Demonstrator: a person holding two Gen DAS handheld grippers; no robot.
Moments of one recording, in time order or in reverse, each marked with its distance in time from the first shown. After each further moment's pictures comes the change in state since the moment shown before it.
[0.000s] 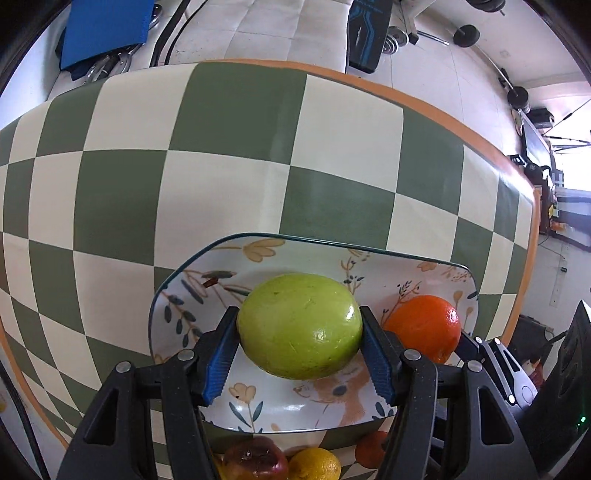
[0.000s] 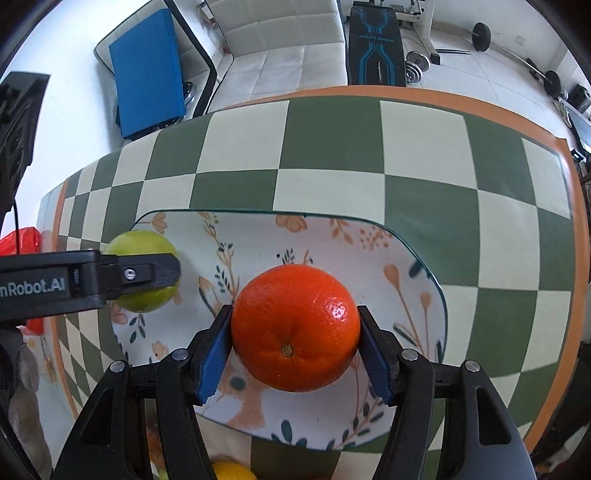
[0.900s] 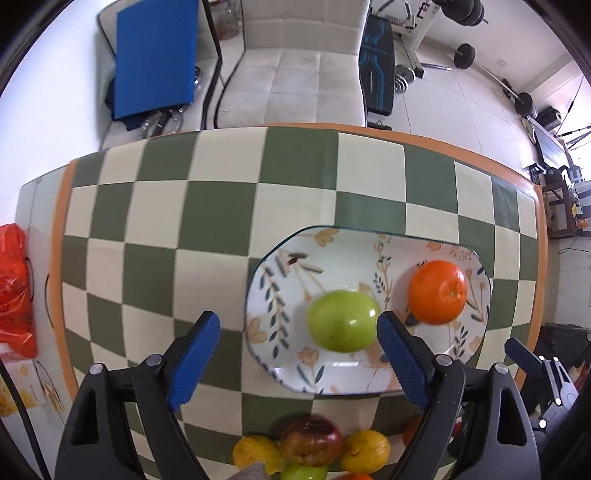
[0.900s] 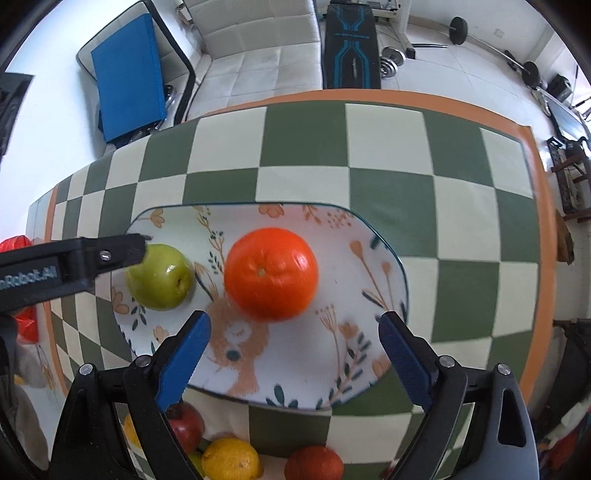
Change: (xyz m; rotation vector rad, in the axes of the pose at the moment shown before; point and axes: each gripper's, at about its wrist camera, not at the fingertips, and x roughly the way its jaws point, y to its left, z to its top) left arm -0.076 0.020 -0.082 0.055 -0.256 0.188; right arm -0.046 0.000 -0.024 0.059 -0.009 -0.091
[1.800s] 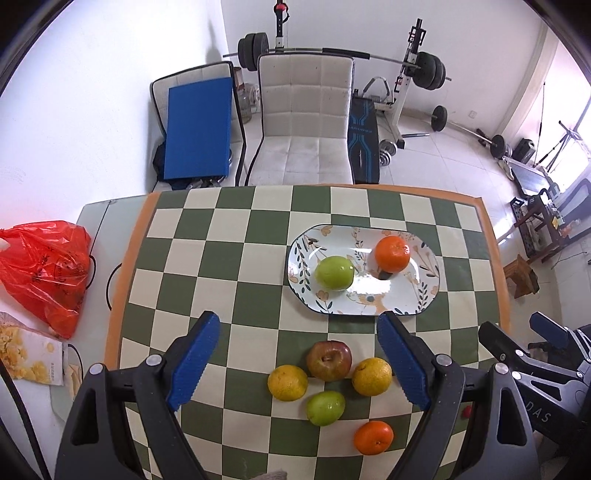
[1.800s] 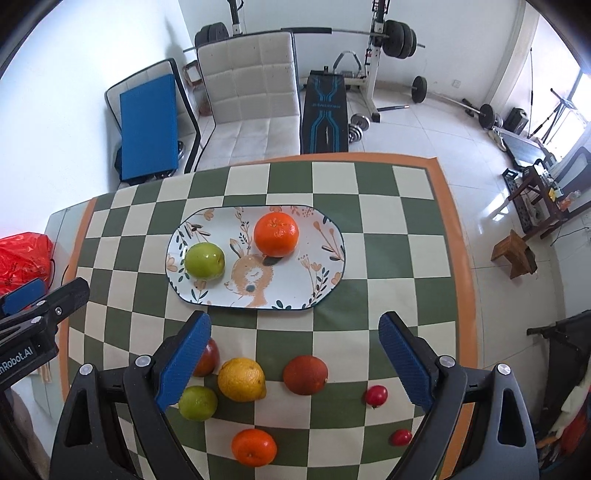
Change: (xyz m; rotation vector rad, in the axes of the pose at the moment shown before) left arm -0.149 0.008 -0.142 0.031 -0.377 0.029; right arm -0.166 0.017 -0.140 0.007 -0.305 -0.081
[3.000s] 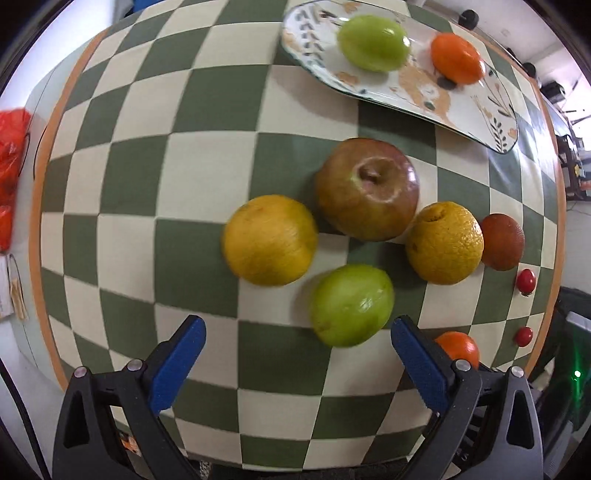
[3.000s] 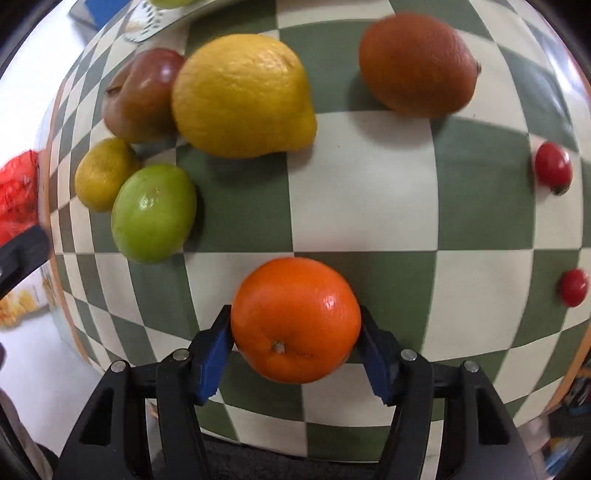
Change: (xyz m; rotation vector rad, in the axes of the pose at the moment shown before) left arm 0.171 -0.003 -0.125 -0.030 0.505 -0.021; right arm 0.164 0.023 -0.200 0.082 0.556 0.165
